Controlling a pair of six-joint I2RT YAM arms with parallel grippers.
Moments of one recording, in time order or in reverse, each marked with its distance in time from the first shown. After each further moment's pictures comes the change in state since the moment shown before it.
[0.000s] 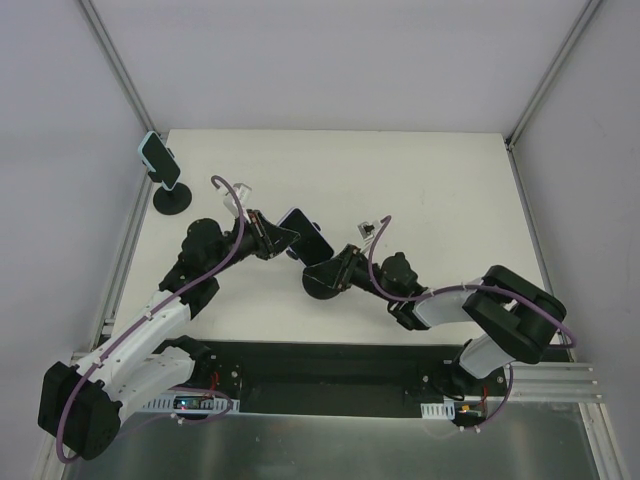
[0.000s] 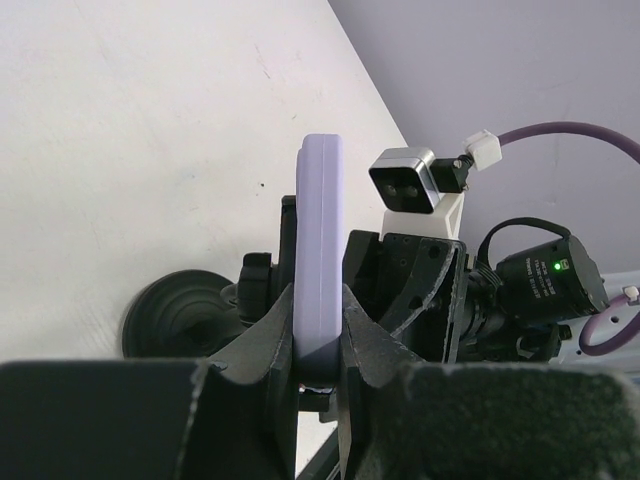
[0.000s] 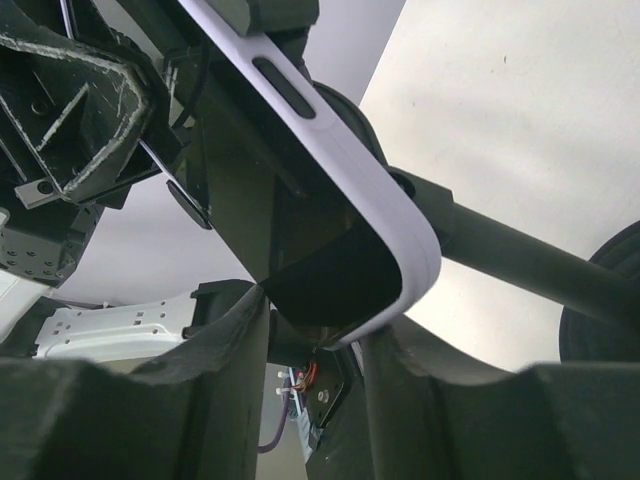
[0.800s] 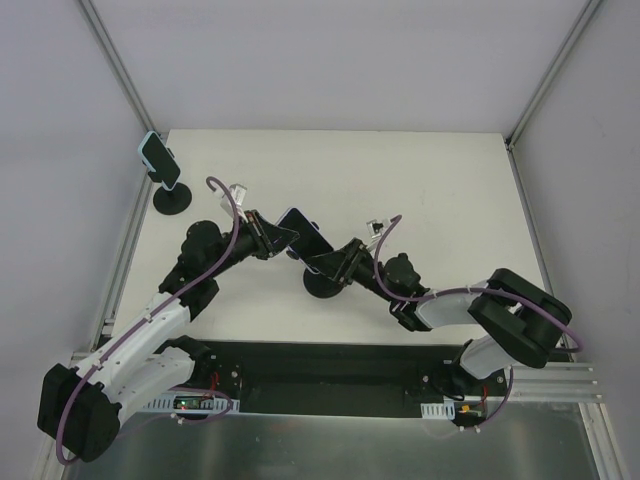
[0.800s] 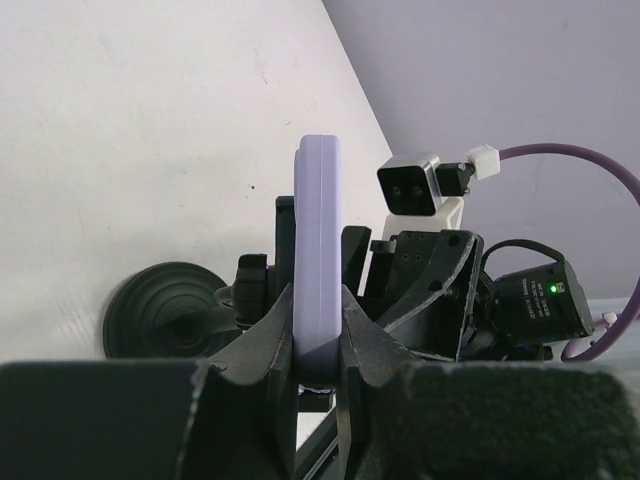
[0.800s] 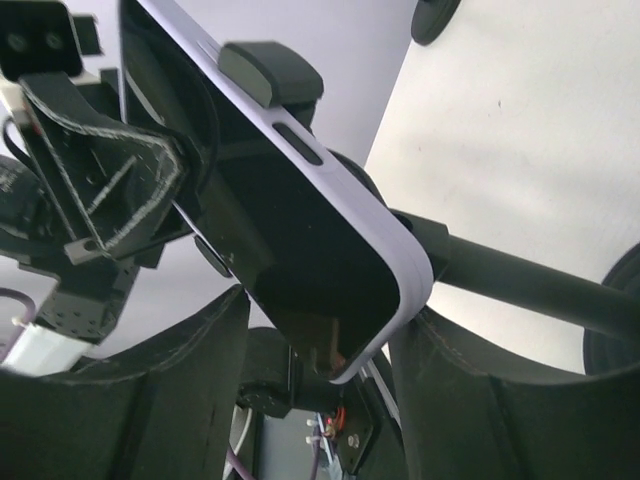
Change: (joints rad) left arm 0.000 -0.012 -0.015 0.015 -0.026 -0.082; right arm 0.007 -0.025 -0.012 0.010 0.107 0.084
